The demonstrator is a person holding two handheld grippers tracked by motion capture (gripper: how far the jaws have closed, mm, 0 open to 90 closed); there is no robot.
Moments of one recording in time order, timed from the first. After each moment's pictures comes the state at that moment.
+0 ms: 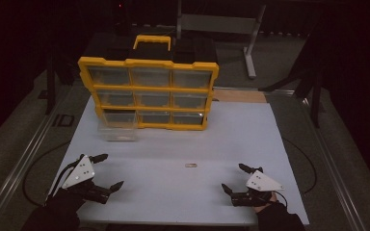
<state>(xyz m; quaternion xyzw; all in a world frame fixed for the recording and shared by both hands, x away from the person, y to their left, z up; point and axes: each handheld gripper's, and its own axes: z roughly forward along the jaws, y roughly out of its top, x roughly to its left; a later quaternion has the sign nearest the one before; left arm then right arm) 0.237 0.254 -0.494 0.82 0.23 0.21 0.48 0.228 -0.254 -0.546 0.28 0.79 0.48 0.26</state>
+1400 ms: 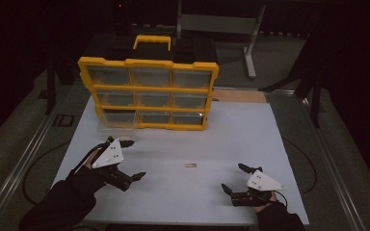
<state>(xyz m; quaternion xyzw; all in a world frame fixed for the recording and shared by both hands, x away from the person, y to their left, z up) 0.272 0.189 -0.452 0.86 0.14 0.18 0.45 0.228 -0.254 -0.545 0.28 0.78 0.49 0.25</state>
